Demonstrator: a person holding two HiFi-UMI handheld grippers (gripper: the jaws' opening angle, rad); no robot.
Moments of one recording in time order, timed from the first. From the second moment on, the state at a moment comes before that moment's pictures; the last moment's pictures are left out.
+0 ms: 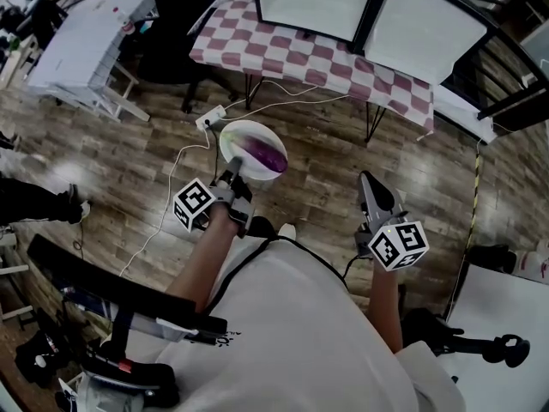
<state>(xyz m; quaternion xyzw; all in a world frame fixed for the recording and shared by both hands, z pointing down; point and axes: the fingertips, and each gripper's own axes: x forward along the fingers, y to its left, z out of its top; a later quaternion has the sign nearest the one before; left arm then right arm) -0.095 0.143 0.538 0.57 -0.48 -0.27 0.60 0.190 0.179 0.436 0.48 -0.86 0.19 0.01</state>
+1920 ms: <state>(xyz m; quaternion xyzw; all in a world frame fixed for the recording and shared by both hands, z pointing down) -0.093 -0.143 0.538 0.61 -0.42 -0.21 0.63 0.144 -0.054 0.426 0.53 -0.83 0.20 0.02</state>
